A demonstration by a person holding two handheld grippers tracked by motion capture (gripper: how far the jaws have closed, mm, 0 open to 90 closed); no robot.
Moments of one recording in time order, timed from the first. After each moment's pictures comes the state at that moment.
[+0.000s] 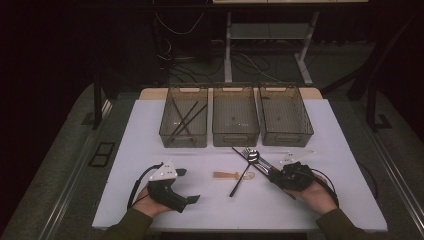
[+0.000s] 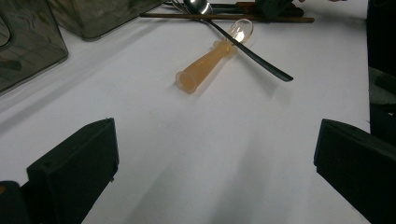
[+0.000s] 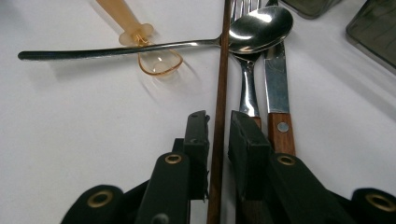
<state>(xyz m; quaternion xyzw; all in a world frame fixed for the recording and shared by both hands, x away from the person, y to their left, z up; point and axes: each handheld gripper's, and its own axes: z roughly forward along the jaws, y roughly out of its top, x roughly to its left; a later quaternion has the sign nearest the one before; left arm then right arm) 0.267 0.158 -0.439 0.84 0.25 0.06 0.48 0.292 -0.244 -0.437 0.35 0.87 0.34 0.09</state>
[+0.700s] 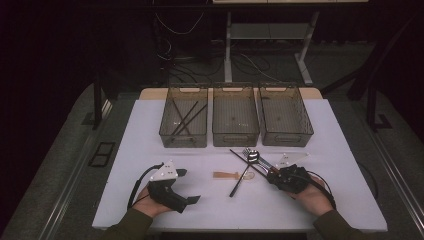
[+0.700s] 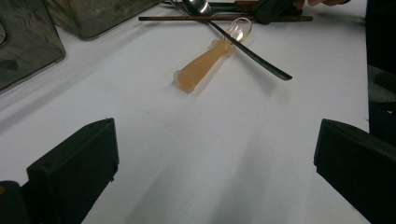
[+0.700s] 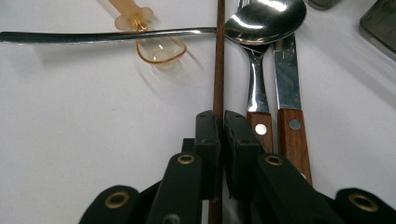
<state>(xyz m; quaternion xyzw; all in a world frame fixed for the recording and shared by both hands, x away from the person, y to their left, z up) 0.267 0.158 -0.439 0.84 0.25 0.06 0.48 0.289 -0.236 -0.445 0.34 0.88 0.33 0.10</state>
